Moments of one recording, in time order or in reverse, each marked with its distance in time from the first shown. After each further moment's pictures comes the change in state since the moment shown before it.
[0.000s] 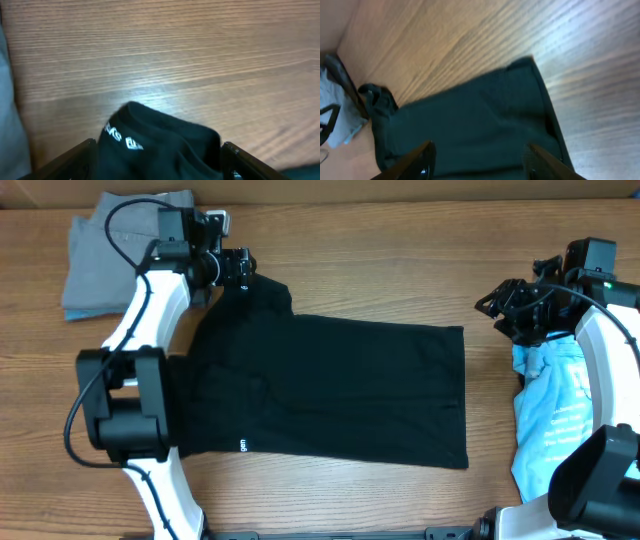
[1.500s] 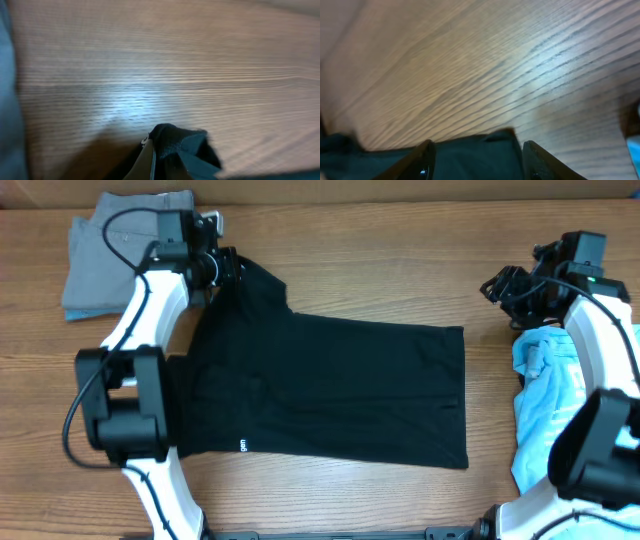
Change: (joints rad) left arm 0.007 -0.026 0.005 -0.037 0.014 -0.124; right arm 0.000 0.148 0.002 0.286 0.098 -0.023
